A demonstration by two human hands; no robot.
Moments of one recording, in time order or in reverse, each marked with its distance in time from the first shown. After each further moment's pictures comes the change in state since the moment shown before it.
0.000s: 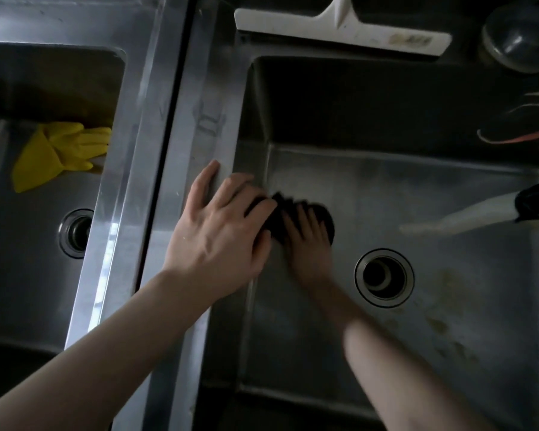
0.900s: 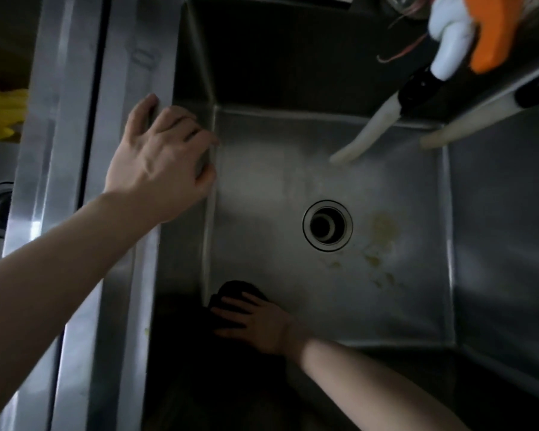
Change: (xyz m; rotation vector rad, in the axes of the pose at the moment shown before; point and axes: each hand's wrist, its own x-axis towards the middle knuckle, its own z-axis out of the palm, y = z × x) left_hand -0.003 -0.003 0.012 0.049 0.181 0.055; right_hand -0.196 -0.009 0.008 -0.321 -0.661 -0.781
